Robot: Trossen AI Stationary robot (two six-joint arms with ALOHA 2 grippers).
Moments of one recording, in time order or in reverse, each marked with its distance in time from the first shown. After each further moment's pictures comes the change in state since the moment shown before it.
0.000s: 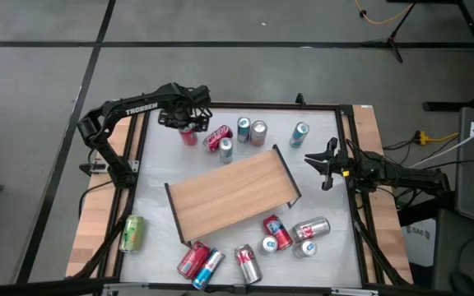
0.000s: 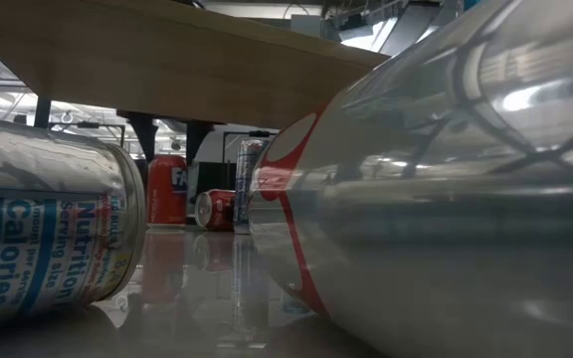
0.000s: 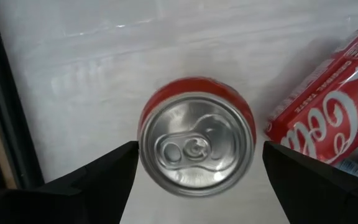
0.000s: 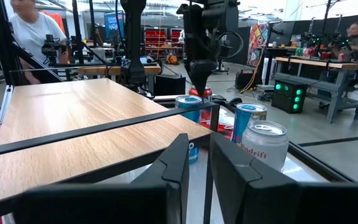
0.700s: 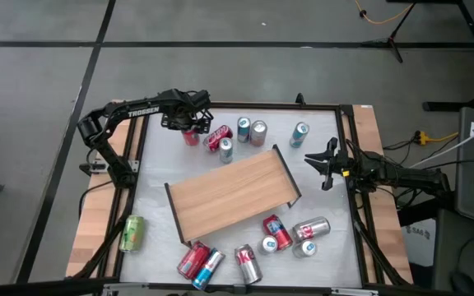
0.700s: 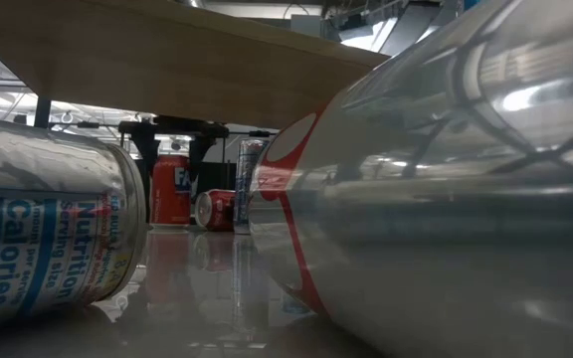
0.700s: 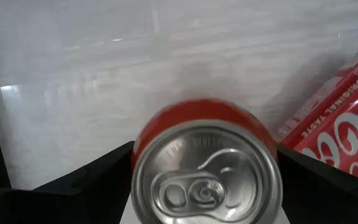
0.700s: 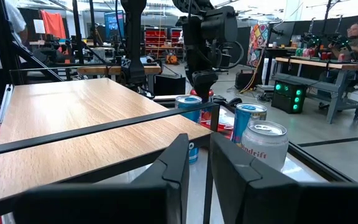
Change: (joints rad) left arm -0.001 0.000 -0.104 0.155 -0.046 0.000; right arm 0.000 0.000 0.000 0.000 0.000 -0.001
